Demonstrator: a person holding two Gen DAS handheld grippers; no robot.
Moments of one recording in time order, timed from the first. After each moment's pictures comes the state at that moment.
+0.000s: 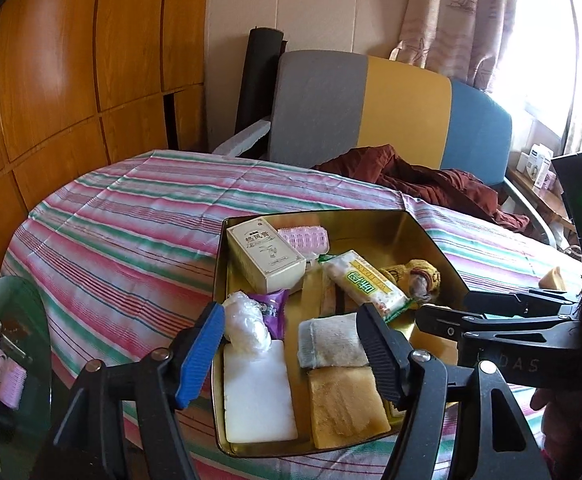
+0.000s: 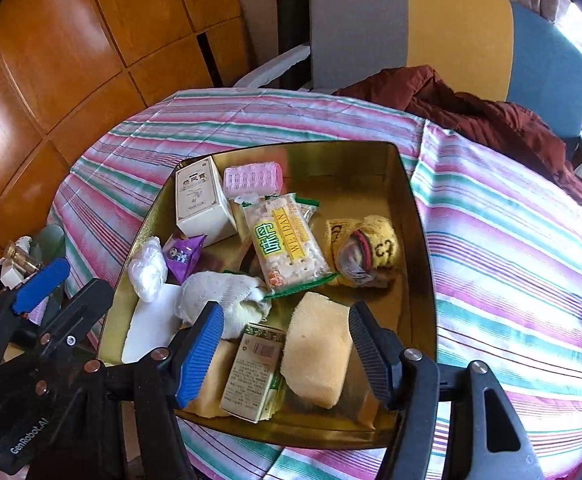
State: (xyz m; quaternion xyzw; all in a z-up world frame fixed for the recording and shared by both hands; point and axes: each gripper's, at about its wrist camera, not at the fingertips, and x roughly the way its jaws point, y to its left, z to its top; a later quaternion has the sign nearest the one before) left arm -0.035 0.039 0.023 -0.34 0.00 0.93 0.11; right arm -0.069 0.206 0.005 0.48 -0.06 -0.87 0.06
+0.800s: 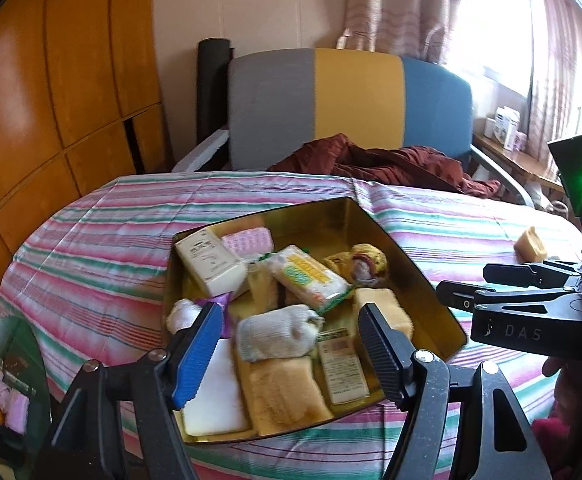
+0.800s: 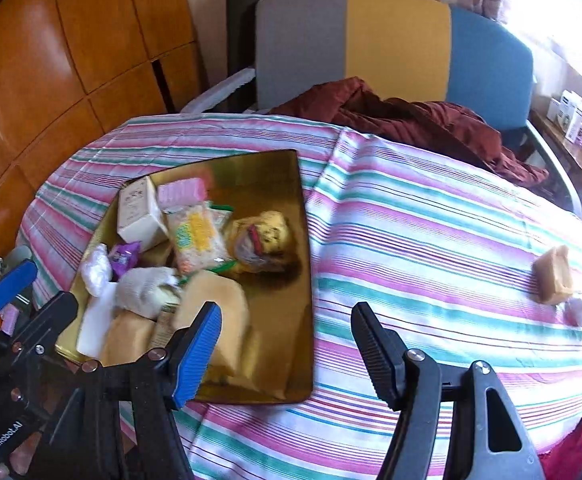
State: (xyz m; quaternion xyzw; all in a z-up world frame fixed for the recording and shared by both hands) left arm -0.011 0.098 0.032 -0.33 0.07 0.93 0.16; right arm -0.023 0.270 0.014 0.45 -0.06 -0.89 -0.02
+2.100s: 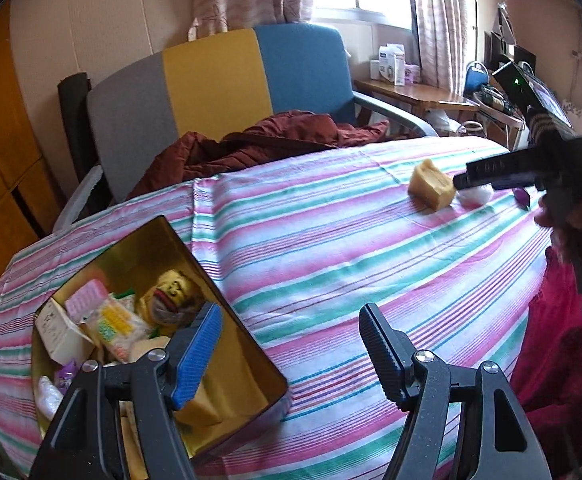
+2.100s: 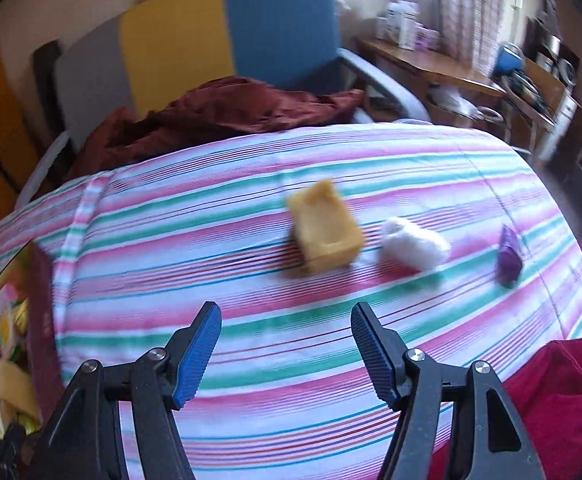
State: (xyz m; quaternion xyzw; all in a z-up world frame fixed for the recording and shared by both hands) left arm 0.014 0.266 0.011 -0.34 0.18 0.86 0.33; right arm 0.040 0.538 0.002 0.45 -0.18 -0.84 -0.26
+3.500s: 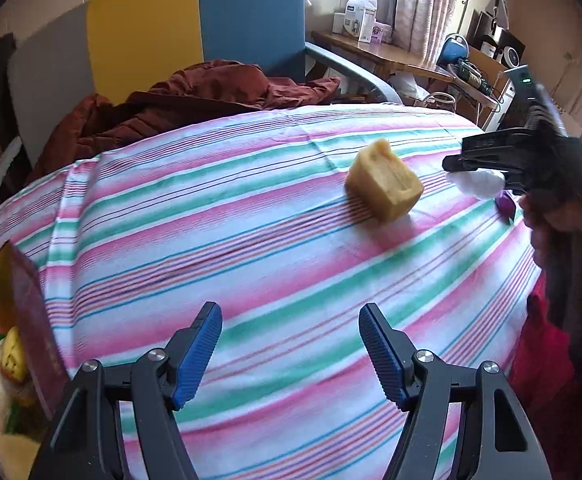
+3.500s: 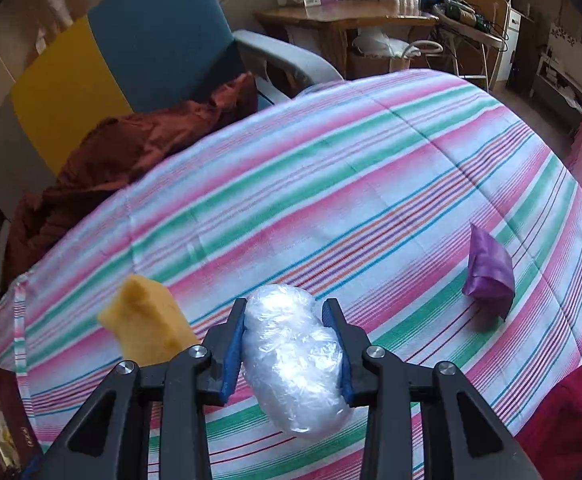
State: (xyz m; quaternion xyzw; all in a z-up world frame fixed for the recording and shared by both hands) left arm -0.034 0.426 -0.027 -0.45 0.16 0.79 0.39; right arm 0.037 0.692 -0.035 0.43 -0.30 -0.79 -0.33
